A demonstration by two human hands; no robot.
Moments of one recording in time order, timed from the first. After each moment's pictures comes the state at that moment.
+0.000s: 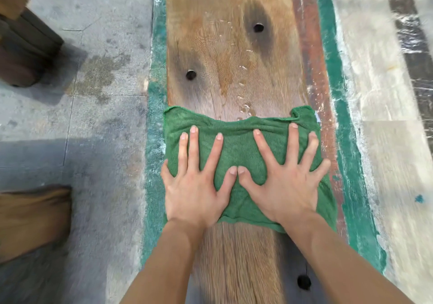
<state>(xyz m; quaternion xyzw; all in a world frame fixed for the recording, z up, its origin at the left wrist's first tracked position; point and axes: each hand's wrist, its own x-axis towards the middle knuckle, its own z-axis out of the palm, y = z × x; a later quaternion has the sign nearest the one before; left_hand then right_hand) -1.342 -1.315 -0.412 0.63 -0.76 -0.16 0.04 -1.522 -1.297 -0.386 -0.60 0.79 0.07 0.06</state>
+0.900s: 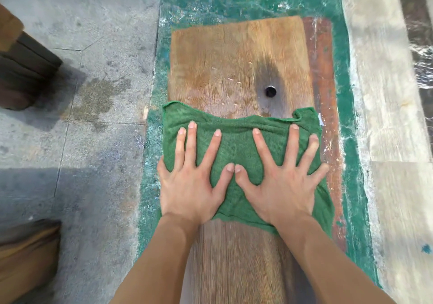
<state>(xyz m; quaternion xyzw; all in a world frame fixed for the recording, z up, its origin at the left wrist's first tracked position) -1.364 -1.477 -0.412 0.64 -0.74 -0.17 0.05 -1.543 -1.458 -0.390 -0.61 0.79 0.05 0.07</state>
